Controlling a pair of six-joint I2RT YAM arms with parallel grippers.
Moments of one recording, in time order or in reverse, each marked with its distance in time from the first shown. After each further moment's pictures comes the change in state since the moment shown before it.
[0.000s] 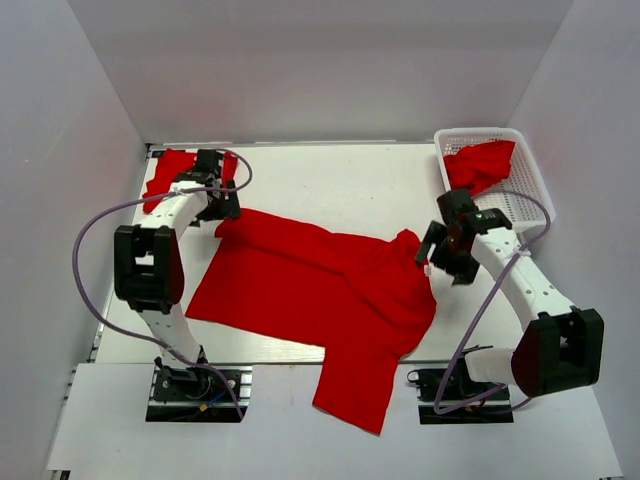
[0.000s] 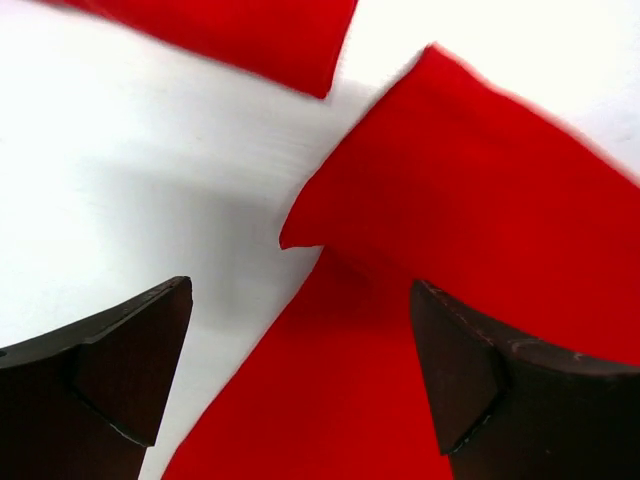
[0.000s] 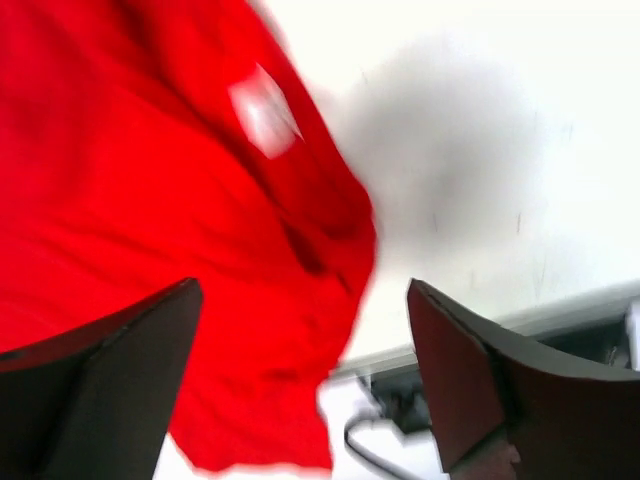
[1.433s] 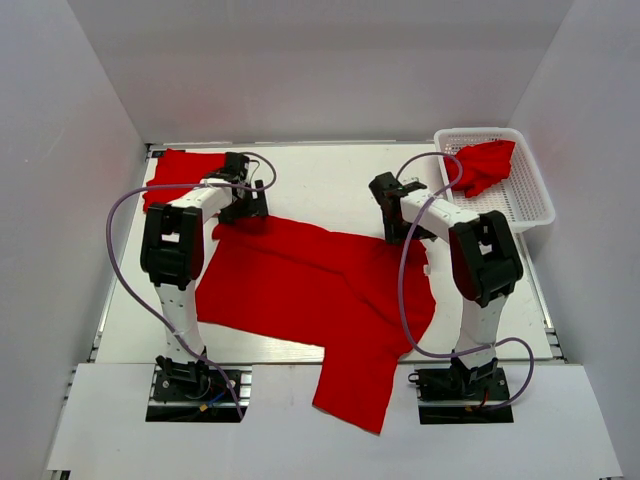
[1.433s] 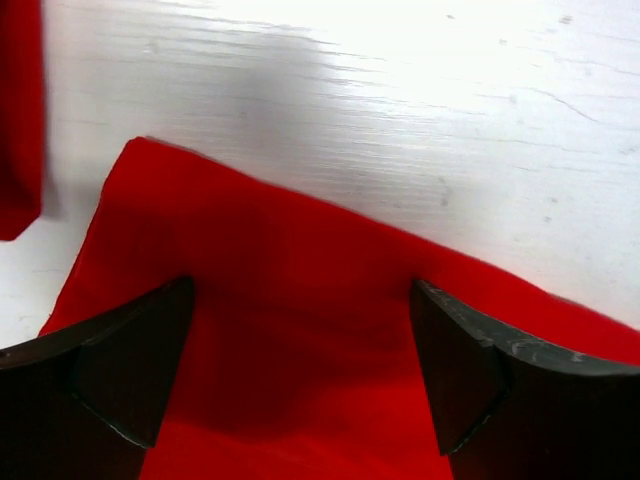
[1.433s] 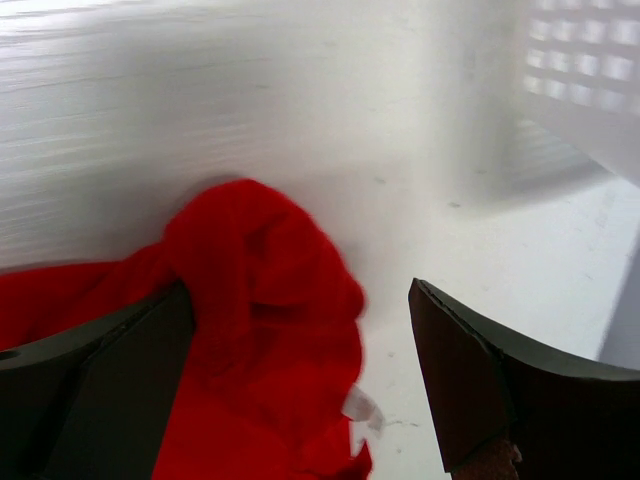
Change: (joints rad) left arm -0.084 0.232 0.121 0.129 0.174 -0.055; right arm 0.210 0.645 0.374 0.298 0.448 -0.320
